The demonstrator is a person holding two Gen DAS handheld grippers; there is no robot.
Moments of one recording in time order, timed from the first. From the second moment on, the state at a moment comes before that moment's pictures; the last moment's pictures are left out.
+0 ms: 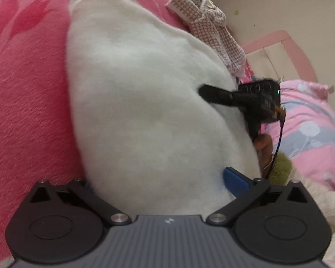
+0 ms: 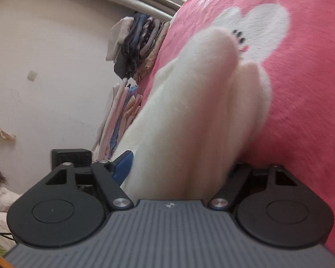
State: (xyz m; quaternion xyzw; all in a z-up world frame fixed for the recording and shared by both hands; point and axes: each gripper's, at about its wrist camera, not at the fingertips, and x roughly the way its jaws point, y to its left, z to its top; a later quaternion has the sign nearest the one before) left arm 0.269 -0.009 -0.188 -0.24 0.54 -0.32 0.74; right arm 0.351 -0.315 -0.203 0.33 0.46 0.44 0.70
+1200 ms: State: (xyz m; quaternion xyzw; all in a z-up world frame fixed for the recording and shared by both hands) left arm 0.194 0.030 -0.062 -0.22 0.44 -0.25 0.83; right arm 0.299 -0.279 -0.080 0.29 0.37 0.40 0.79
